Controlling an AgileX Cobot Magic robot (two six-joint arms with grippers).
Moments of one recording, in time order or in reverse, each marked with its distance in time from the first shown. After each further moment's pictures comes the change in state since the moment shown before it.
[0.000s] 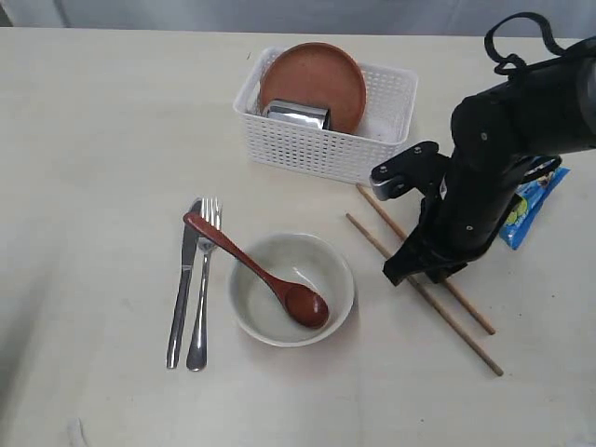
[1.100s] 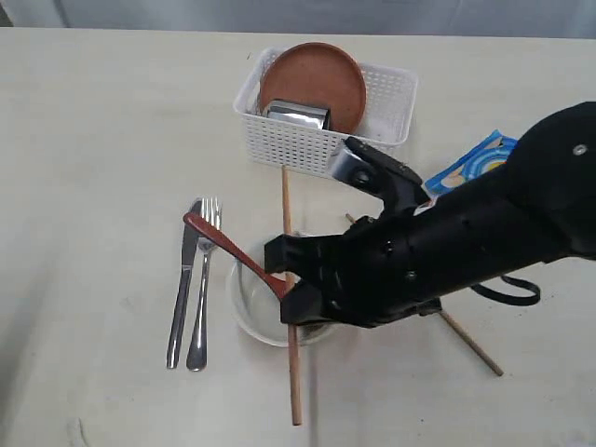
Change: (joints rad) left arm 0.000 0.000 0.000 0.000 0.000 0.000; right arm 0.254 -0.390 0.222 1.108 -0.111 -0.156
